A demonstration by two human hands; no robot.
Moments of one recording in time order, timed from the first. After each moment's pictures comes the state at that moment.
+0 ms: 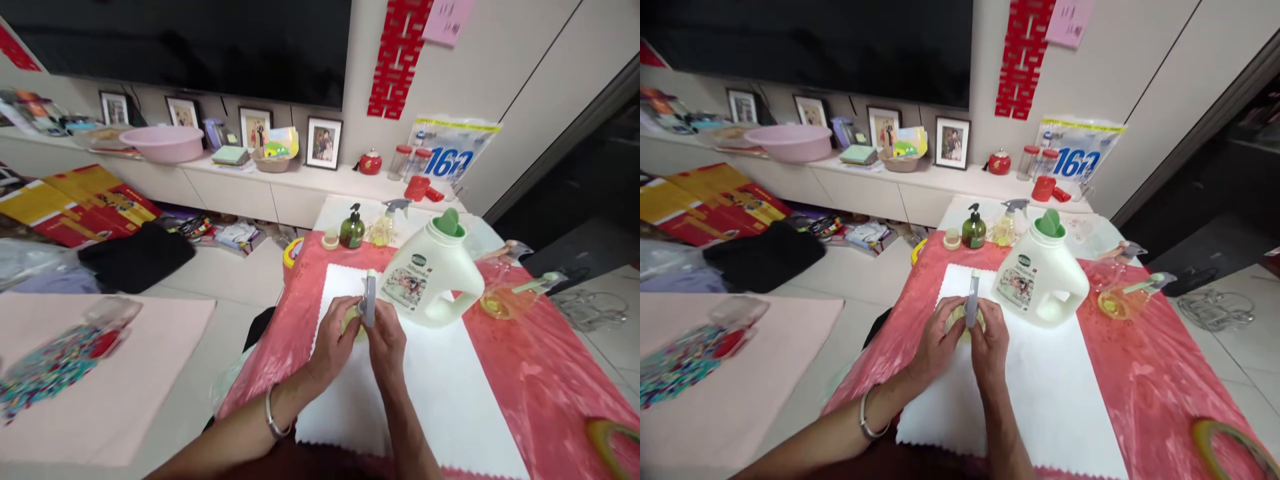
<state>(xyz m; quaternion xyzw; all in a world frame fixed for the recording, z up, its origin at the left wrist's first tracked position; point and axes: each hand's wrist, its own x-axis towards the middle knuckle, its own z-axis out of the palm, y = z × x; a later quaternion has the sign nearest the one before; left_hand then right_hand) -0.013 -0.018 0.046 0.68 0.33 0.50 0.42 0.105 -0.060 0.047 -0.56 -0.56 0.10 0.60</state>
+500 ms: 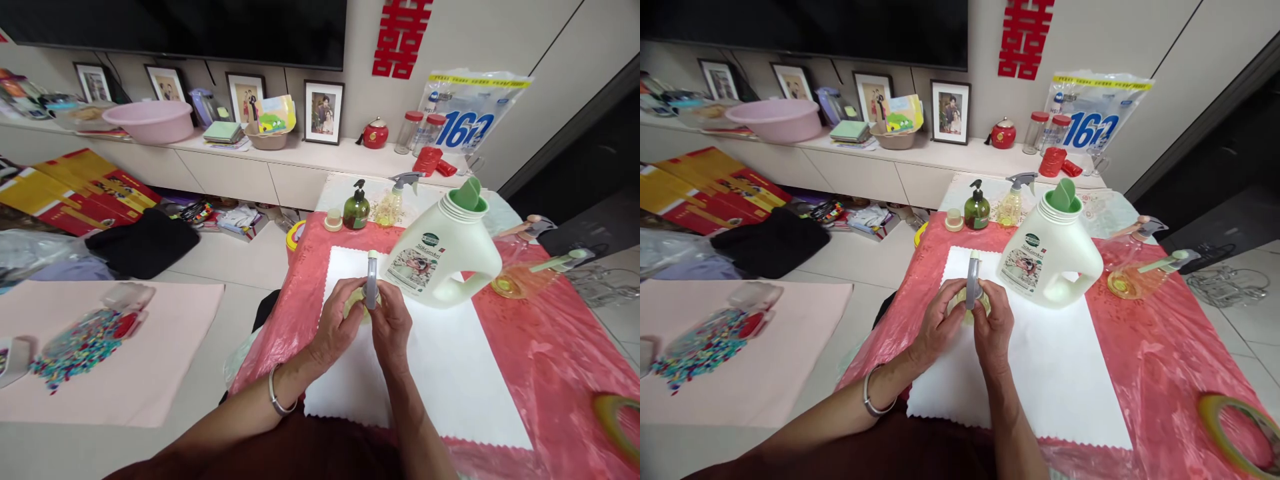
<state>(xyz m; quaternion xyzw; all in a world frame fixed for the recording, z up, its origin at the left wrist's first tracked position) -0.020 -0.020 0.064 0.67 0.33 0.47 0.47 0.099 -0.060 0.040 -0.59 -0.54 0.09 0.60</state>
